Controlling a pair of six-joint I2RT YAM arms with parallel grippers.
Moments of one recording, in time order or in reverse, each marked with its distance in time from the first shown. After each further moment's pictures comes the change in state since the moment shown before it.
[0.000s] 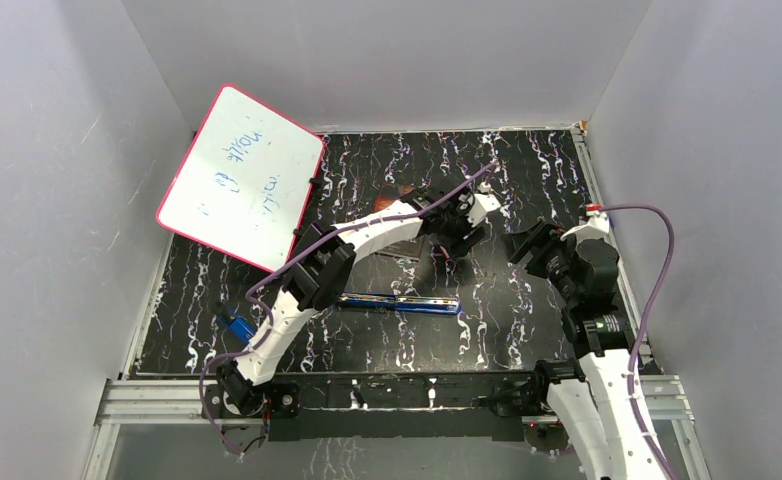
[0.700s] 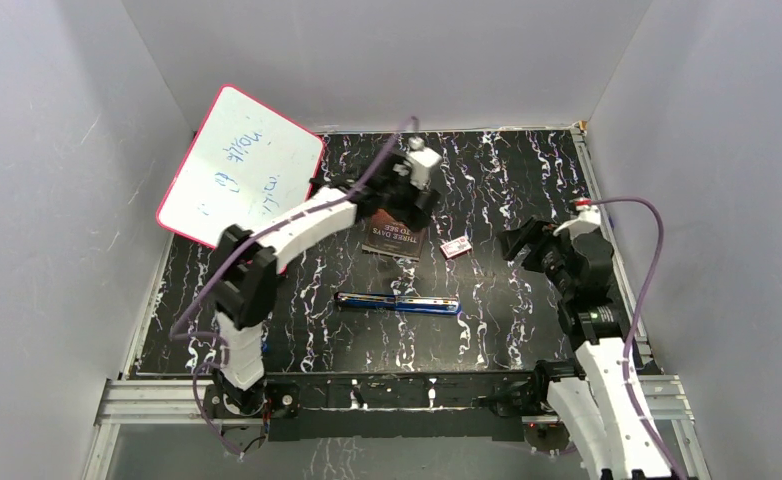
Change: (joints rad) left arm 0.114 -0.431 -0.374 0.084 -0.027 -0.169; right arm 0.000 0.034 -0.028 0.079 0.011 -0.070
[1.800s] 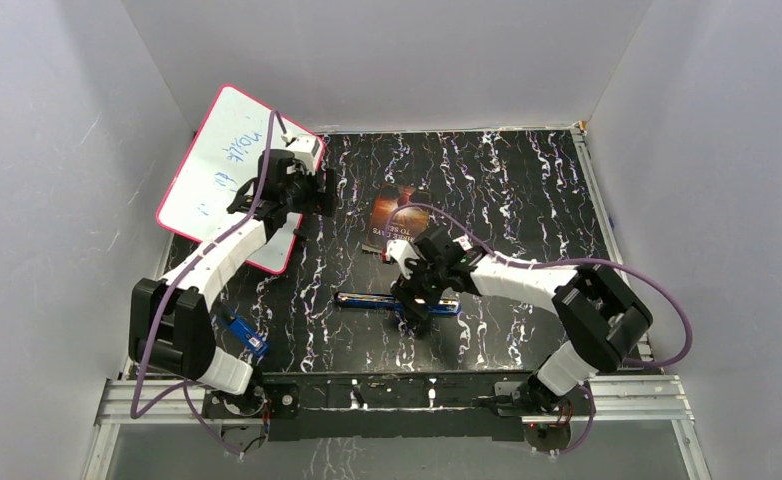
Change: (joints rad) left arm 0.442 -0.508 -0.530 0.171 -0.104 -0.164; right arm 0.694 0.960 0.274 -0.031 -0.209 -0.715
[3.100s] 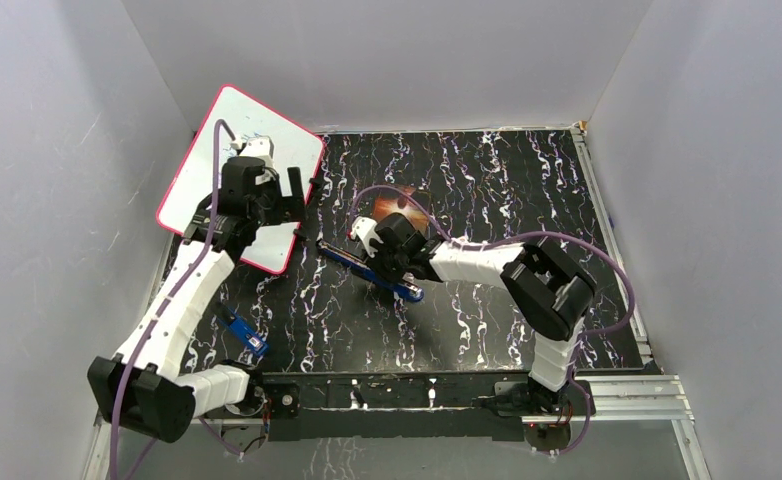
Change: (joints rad) left arm 0.026 -0.280 0.048 -0.354 -0.249 -0.144; right arm 0.096 0.286 0.251 0.175 0.248 0.078
